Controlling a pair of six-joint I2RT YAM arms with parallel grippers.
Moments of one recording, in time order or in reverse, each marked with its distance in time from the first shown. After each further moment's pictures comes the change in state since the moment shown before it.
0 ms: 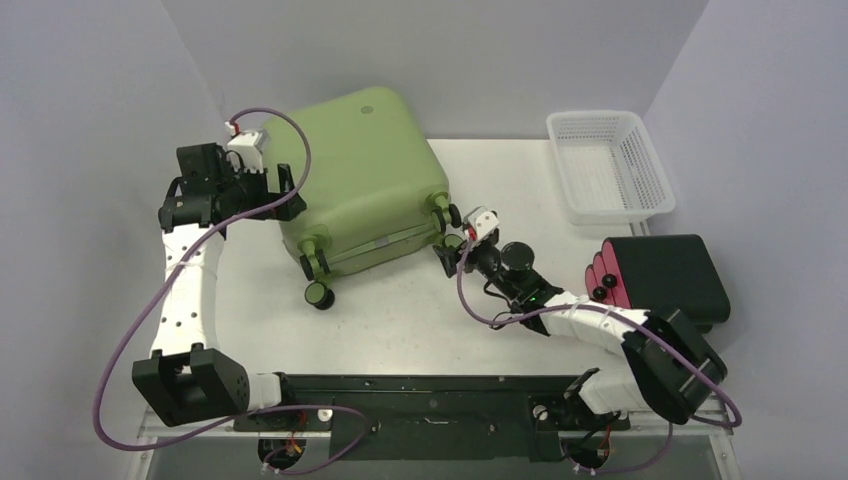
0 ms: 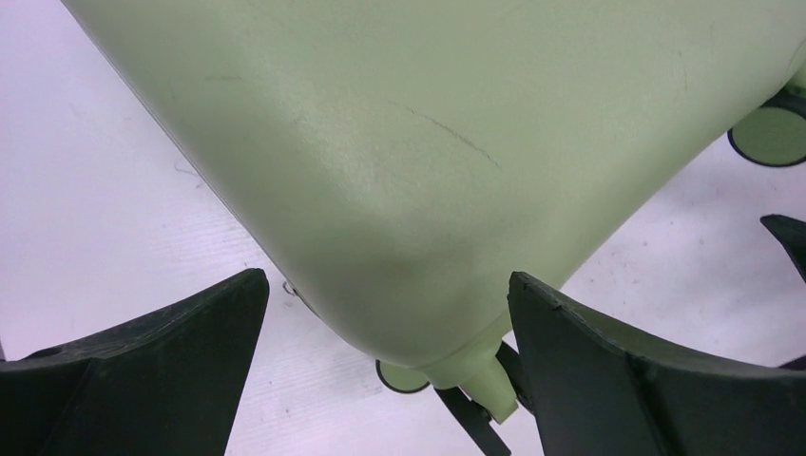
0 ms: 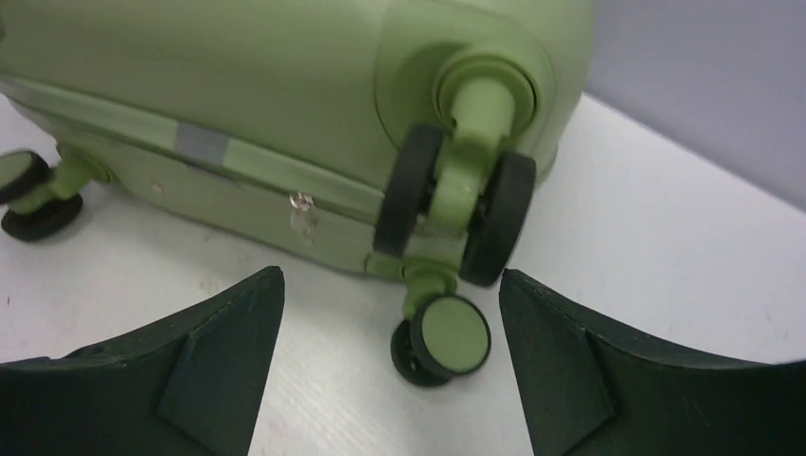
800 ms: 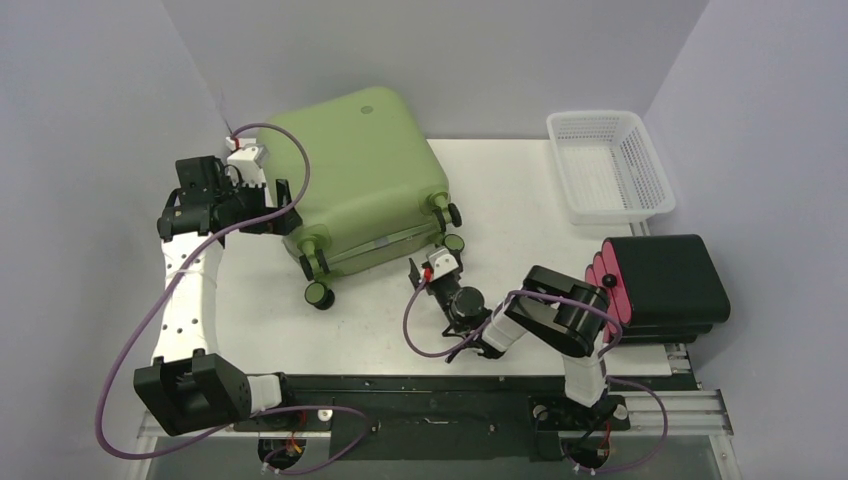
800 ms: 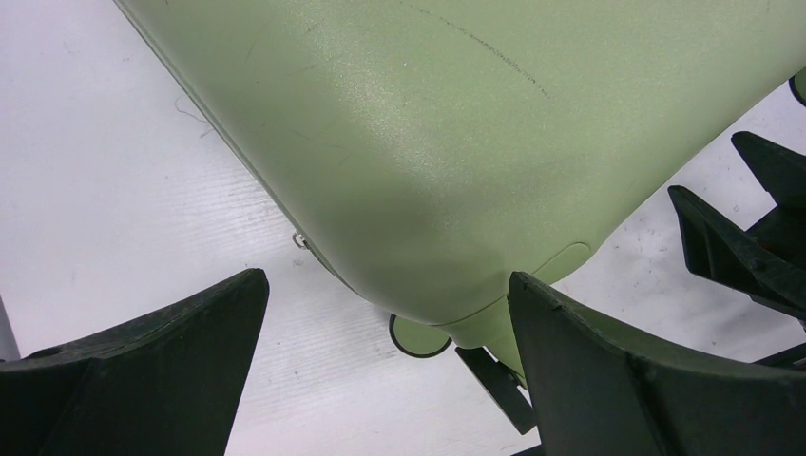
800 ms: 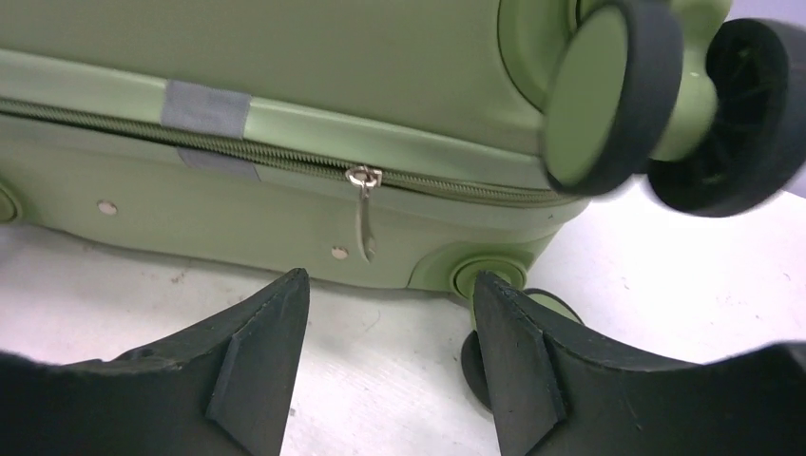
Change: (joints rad) left arm 0.034 -0.048 -0.087 -0.056 -0.007 0.066; right arm 0.325 0.607 -0.014 0.831 0.535 -0.127
